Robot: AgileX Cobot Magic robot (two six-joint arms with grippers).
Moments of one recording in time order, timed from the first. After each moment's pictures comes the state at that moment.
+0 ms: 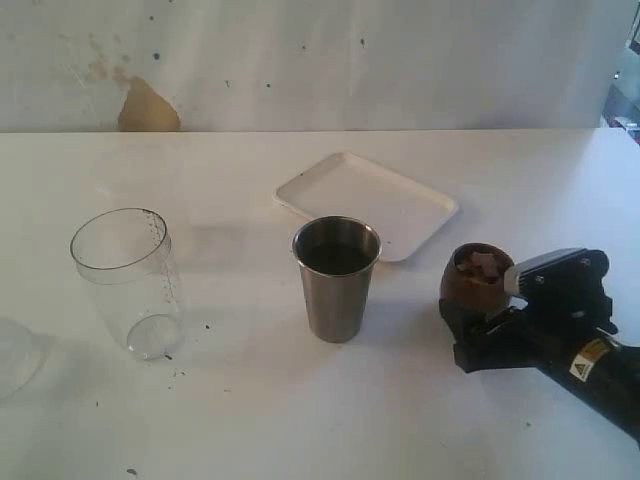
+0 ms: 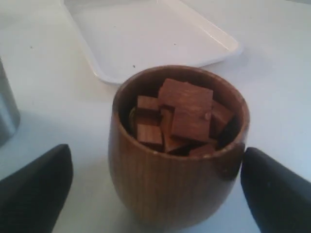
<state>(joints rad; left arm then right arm) 0.02 0.00 0.00 0.01 0.24 0.18 0.04 1.91 -0.30 -0.25 -1.16 0.00</state>
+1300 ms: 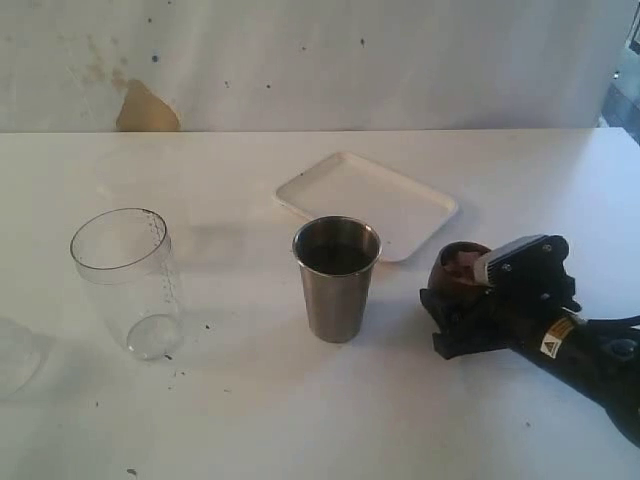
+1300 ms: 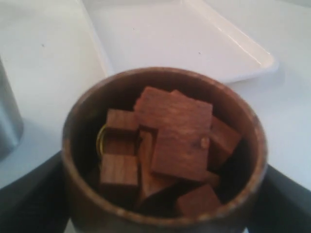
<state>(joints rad) 0.02 0.00 0.00 0.01 0.24 0.18 0.04 1.99 -0.43 -0.33 -1.12 -0.01</state>
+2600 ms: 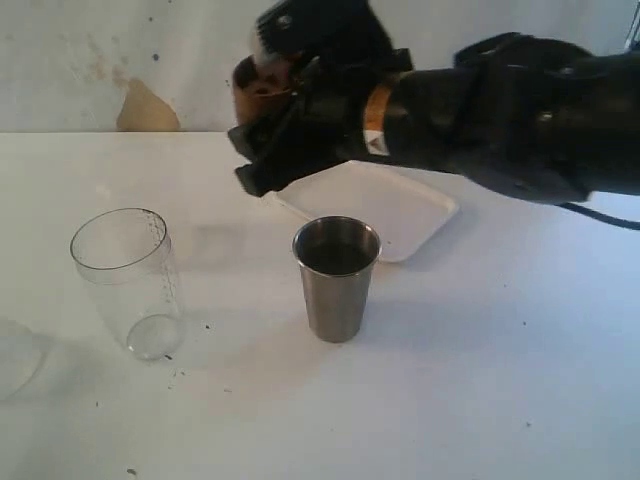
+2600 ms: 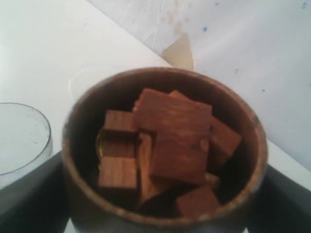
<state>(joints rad) 0.02 0.00 0.00 0.01 0.24 0.18 0.58 1.57 -1.11 -0.72 -0.04 0.50</state>
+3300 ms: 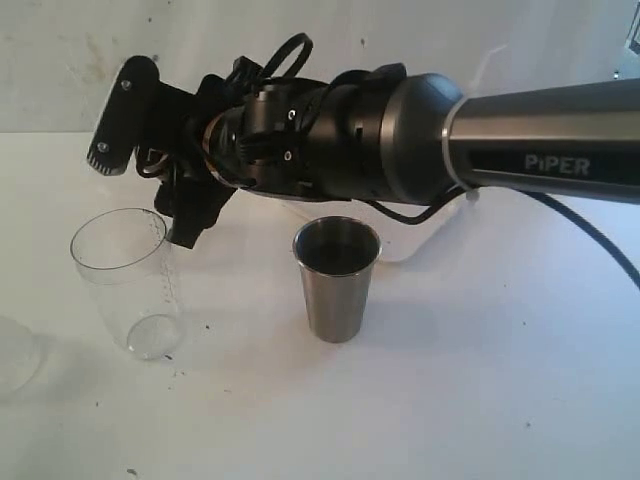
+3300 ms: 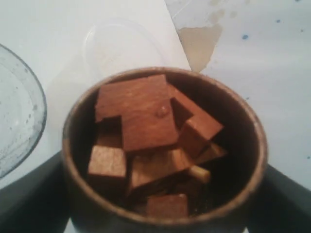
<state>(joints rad) 0.02 0.00 0.00 0.01 0.24 0.18 0.76 1.92 -1.48 -1.01 0.27 0.29</state>
